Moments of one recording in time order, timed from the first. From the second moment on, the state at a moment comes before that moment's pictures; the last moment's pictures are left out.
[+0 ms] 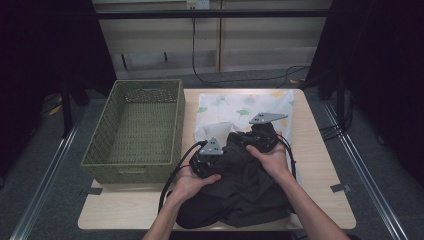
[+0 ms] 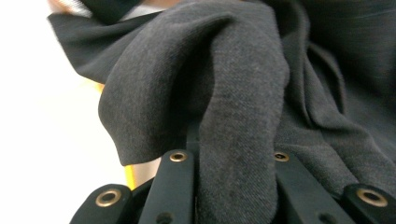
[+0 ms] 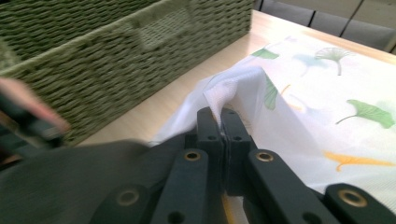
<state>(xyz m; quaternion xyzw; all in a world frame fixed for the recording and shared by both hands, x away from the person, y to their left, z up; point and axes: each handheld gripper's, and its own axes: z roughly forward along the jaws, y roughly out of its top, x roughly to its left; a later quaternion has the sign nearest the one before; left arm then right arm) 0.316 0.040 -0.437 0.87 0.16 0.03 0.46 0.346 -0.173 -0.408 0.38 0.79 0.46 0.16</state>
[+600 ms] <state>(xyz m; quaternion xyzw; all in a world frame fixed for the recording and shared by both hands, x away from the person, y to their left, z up) 0.334 0.026 -0.454 0.87 0.22 0.04 0.43 0.318 -0.181 -0.363 0.35 0.76 0.51 0.18</state>
